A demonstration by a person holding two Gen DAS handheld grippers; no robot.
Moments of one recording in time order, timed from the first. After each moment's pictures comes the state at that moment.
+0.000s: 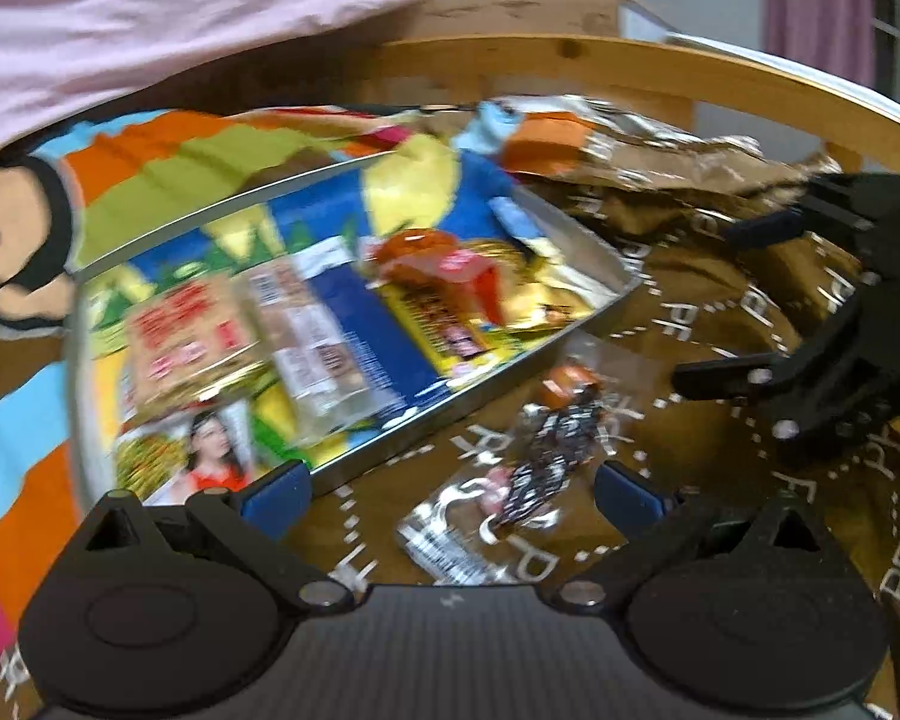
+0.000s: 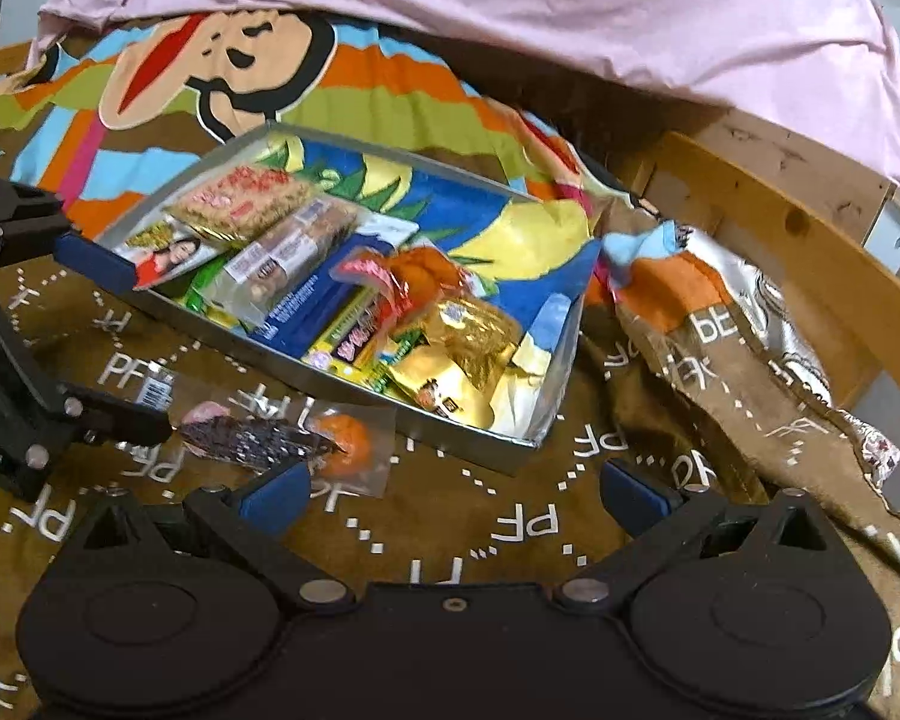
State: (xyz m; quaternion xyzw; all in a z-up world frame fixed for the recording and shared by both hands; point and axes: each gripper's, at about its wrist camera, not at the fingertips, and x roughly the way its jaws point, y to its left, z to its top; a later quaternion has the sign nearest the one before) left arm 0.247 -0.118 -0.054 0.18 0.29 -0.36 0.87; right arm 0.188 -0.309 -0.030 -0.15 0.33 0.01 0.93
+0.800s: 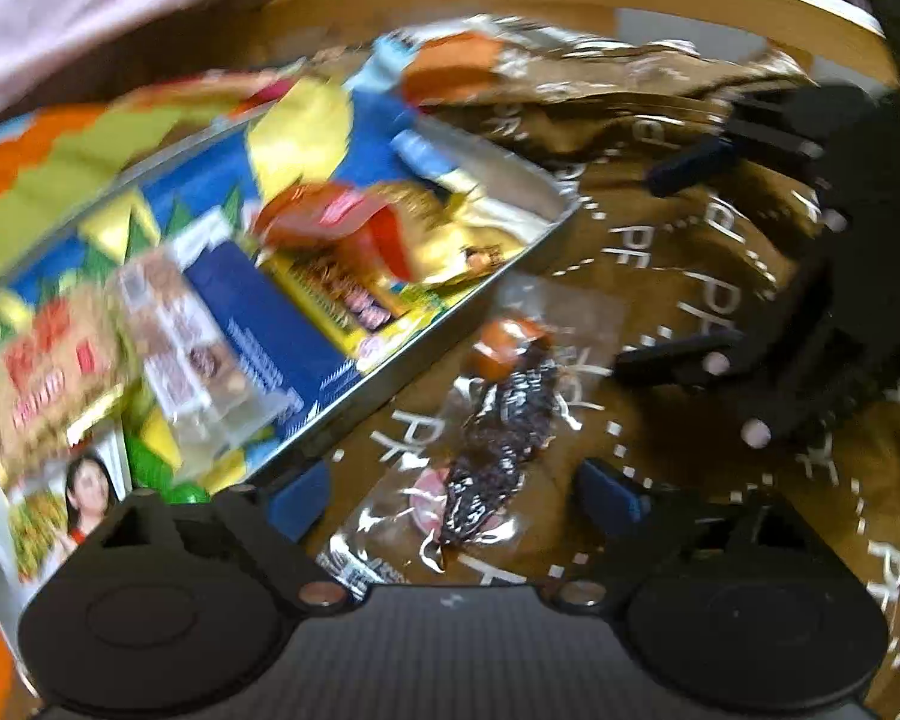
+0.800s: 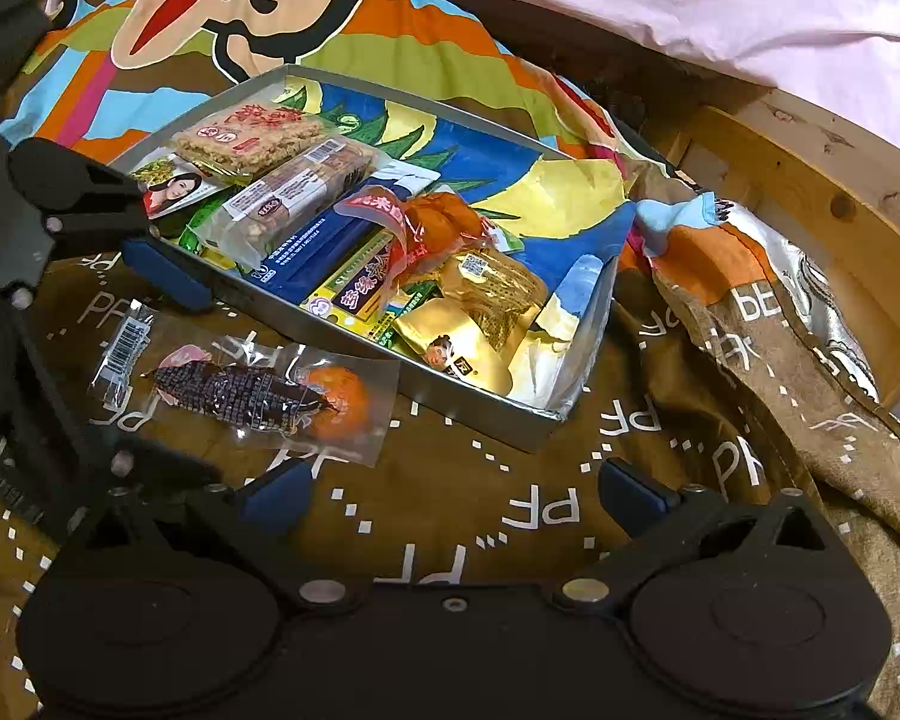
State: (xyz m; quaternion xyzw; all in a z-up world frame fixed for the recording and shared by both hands) left arm 0.265 -0.157 -0.087 0.23 0.33 -0.41 0.82; right arm 0.205 -0.313 -0.055 -0.17 0.35 0.03 0.92
